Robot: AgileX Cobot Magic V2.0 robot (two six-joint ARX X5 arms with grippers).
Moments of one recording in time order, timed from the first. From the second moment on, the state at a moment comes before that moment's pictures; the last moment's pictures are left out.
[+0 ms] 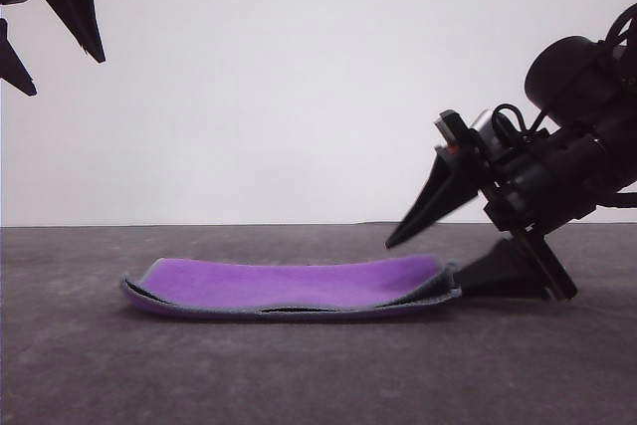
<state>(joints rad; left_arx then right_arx) 0.02 1.66 1.70 -1.12 0.39 0.16 0.29 1.71 0.72 0.16 -0.82 0.55</state>
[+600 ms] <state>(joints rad) 0.02 1.66 1.70 -1.13 0.39 0.16 0.41 1.71 0.86 0.16 -0.87 0.55</state>
